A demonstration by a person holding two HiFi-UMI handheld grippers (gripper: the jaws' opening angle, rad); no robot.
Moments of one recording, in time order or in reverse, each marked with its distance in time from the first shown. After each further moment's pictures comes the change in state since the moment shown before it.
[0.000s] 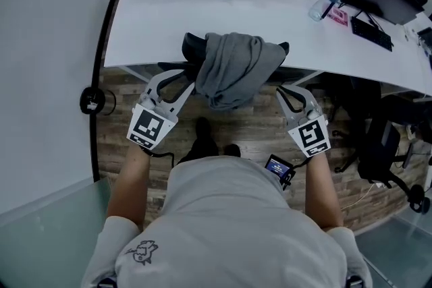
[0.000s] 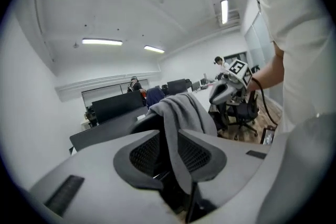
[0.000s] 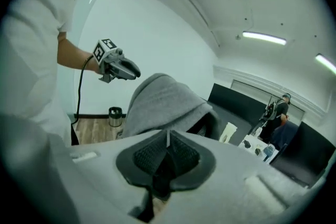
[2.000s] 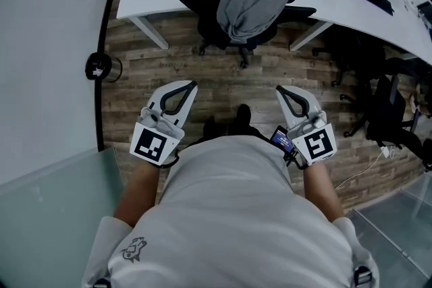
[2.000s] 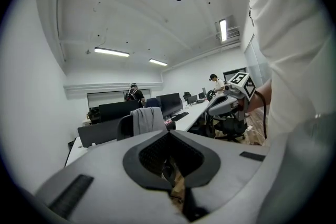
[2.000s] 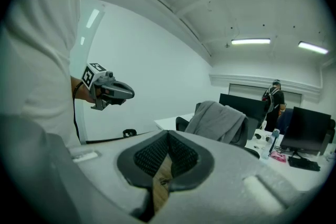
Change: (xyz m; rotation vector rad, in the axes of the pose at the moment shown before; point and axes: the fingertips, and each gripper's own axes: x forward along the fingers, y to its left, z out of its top) left arm -0.235 -0.170 -0.003 -0.127 -0.118 0.020; right arm -0.137 0.249 0.070 0.173 -0.149 -0.008
